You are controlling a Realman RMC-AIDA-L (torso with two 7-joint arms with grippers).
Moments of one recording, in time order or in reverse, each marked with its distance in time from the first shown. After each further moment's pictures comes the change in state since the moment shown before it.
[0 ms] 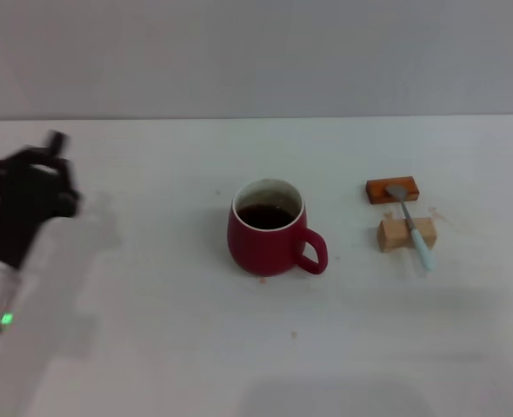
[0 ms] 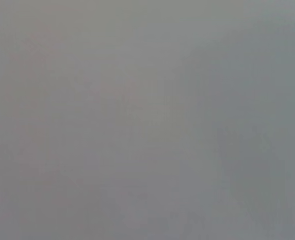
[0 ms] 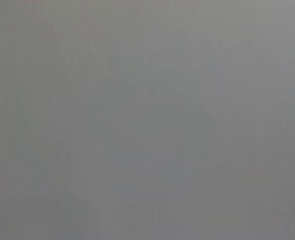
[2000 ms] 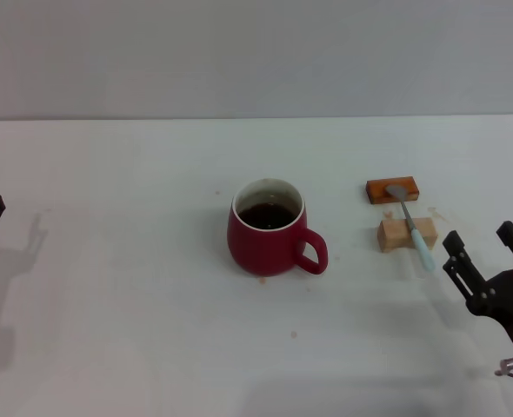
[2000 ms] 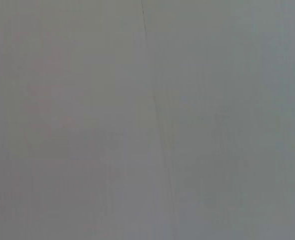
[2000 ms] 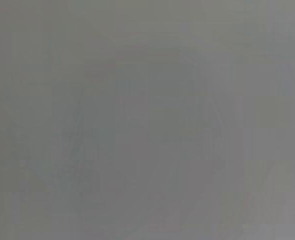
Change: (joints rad) left arm 0.077 -0.004 -0.181 0.083 -0.001 -0.037 -0.269; right arm 0.054 0.007 -0.283 -0.028 0.025 0.281 0.048
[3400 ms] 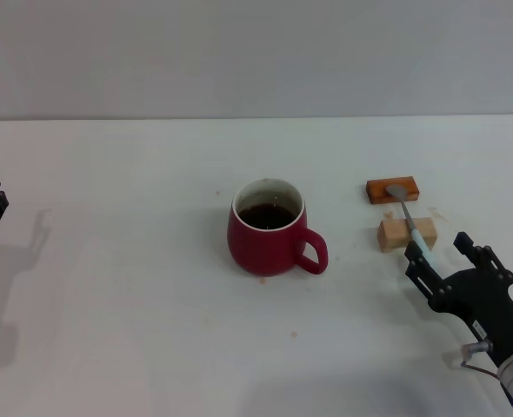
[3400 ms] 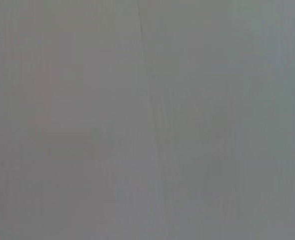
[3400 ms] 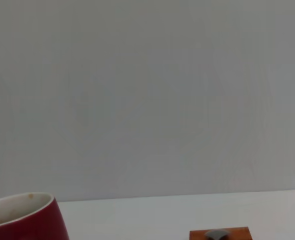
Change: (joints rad) left arm -0.011 0.000 0.002 0.004 0.000 0.000 0.000; right arm 0.089 -0.002 -0.009 0.022 0.050 0.247 0.007
